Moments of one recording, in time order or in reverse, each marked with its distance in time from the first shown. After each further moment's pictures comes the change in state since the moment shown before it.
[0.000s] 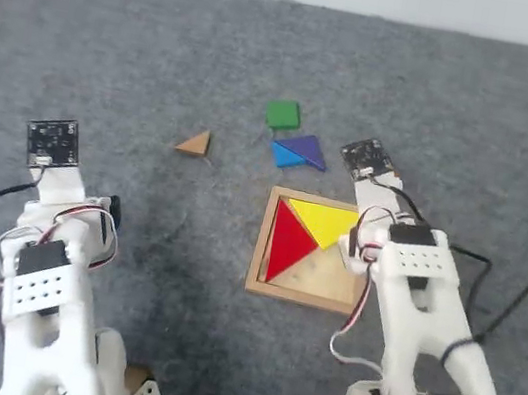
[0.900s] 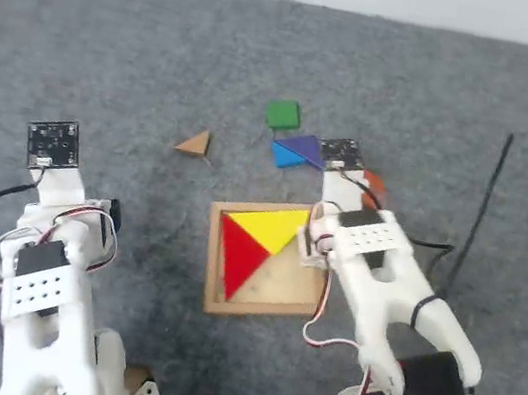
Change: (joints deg) left arm 0.0 0.0 0.0 1.2 -0.4; right arm -14.4 10.2 -6.9 1.0 -25.7
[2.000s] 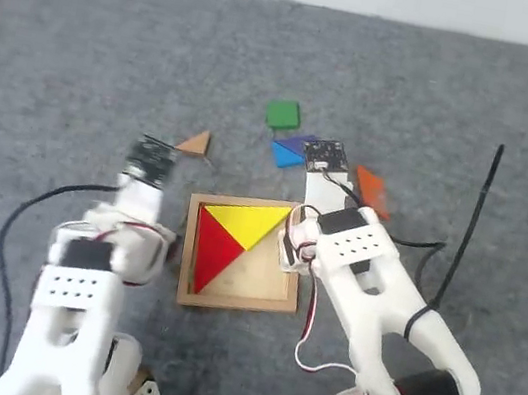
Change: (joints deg) left arm 23.6 0.0 -0.4 10.5 -8.7; right arm -4.8 -5.5 -1.1 8.9 -4.3
